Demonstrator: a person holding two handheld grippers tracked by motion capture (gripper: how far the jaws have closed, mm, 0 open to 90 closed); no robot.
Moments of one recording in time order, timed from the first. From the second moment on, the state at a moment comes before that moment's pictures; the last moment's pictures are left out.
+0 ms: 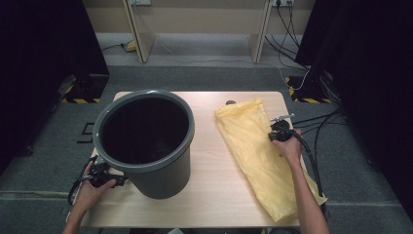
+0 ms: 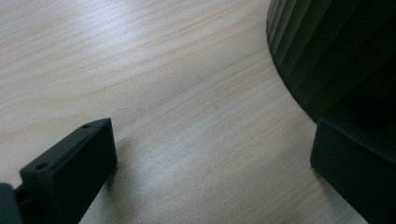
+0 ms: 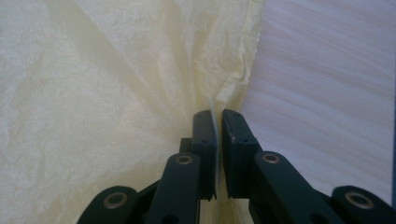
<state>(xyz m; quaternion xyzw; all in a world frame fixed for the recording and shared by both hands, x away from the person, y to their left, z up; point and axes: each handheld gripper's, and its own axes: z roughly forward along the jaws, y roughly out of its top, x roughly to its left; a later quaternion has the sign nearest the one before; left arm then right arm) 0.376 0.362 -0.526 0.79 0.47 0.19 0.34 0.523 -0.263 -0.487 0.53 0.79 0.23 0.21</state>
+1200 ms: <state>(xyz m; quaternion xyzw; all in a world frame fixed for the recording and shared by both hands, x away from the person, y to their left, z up) 0.377 0.361 -0.526 0.79 0.47 0.19 0.34 0.399 -0.286 -0.462 0.54 0.77 0.32 0.15</state>
